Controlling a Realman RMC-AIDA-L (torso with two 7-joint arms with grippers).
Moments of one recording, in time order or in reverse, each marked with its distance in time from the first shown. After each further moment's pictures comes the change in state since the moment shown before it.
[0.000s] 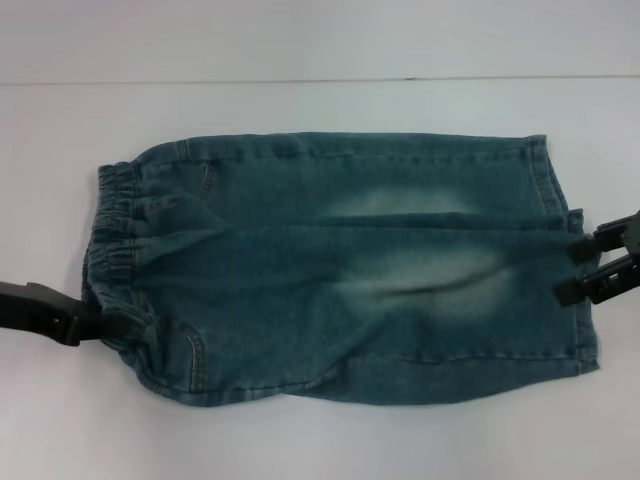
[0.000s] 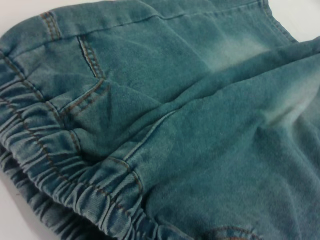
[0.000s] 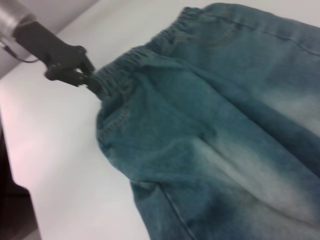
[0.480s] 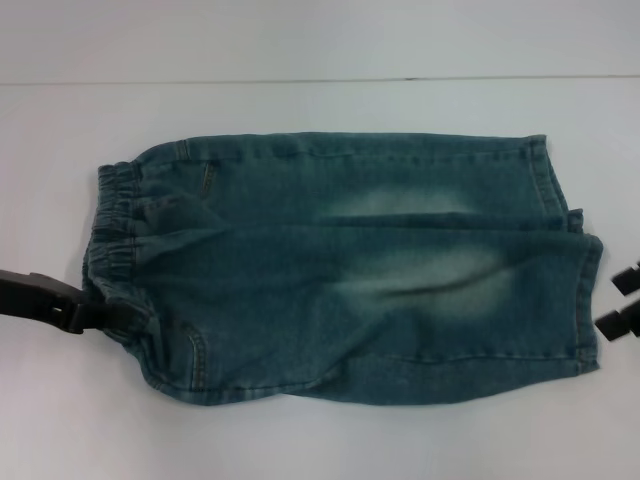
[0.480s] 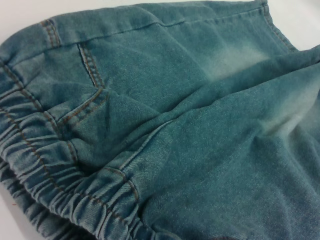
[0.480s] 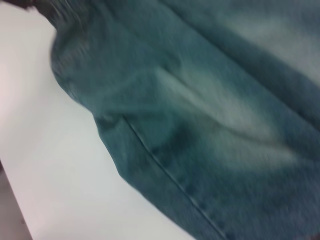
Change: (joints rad) left arm -0.027 0.008 0.003 0.001 0.003 0.015 -0.051; right arm 0.022 0.005 -0.022 -0.072 -0.193 -0.046 0.040
